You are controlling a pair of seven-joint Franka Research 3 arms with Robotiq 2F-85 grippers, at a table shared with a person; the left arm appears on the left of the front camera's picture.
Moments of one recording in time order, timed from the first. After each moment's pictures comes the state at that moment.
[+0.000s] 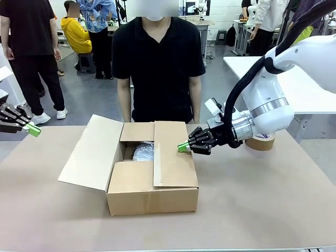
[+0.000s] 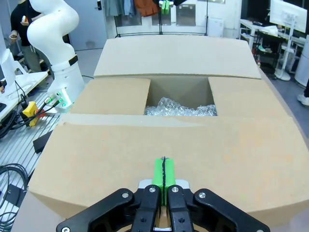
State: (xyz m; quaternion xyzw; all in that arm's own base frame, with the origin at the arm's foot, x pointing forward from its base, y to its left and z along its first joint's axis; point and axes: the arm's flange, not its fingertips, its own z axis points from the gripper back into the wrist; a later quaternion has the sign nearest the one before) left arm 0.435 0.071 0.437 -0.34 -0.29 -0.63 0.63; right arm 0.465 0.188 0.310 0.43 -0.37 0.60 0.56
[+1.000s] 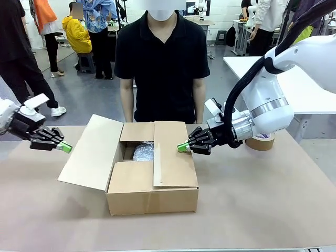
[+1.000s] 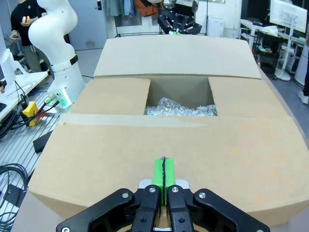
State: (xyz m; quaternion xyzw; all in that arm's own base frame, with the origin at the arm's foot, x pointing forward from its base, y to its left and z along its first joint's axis) left arm 0.478 0.018 0.341 -0.42 -0.27 -0.60 0.62; right arm 0.465 0.189 0.310 0.43 -0.37 0.60 0.56
